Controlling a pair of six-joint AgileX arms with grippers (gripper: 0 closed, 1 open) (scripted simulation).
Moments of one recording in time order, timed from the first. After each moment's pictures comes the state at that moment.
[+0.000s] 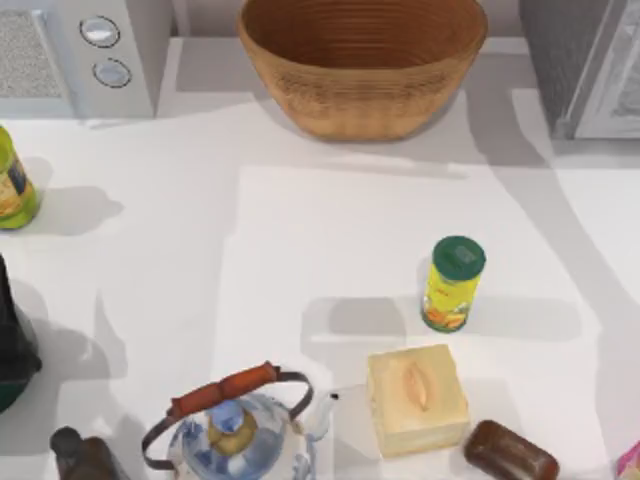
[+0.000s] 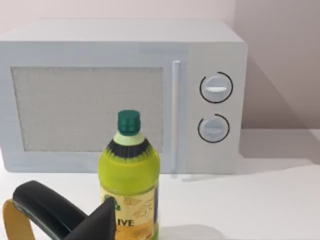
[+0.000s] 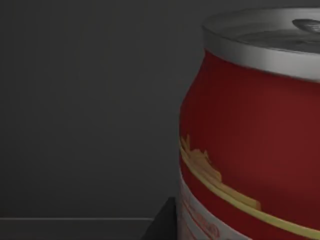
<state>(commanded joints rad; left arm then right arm) 0.00 0.00 0.00 0.00 0.00 0.00 0.39 1.73 2.32 -0.58 0.42 0.01</state>
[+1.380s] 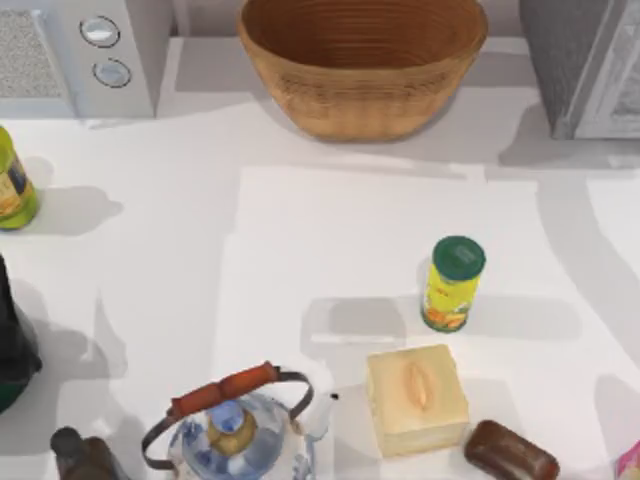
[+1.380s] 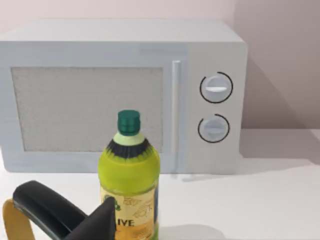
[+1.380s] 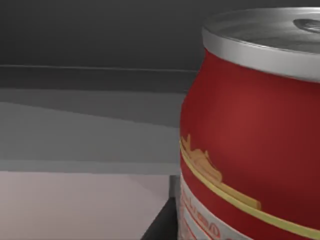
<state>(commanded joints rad) 0.00 0.00 0.00 0.00 0.00 0.00 0.36 1.11 1.58 -0.52 0.39 0.00</state>
